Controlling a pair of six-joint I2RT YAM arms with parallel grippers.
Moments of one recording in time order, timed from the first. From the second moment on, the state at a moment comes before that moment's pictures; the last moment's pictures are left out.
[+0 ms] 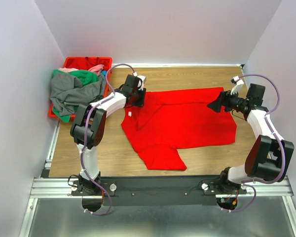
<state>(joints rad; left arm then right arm) -0.41 1.95 1.38 -0.25 0.08 -0.16 -0.28 1.43 0.95 -0.23 -0.86 -0.17</state>
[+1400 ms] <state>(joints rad) -0.51 1.88 1.27 -0.26 0.46 -0.09 -0.31 1.44 0.95 -0.24 -0.86 -0.18</state>
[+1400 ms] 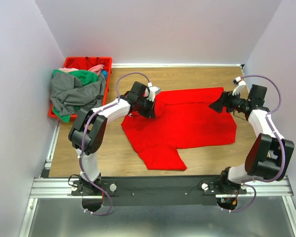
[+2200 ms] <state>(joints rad) -0.57 1.82 1.24 -0.25 0.47 -0.09 -0.32 1.46 0.95 -0.26 -0.86 -0.19</state>
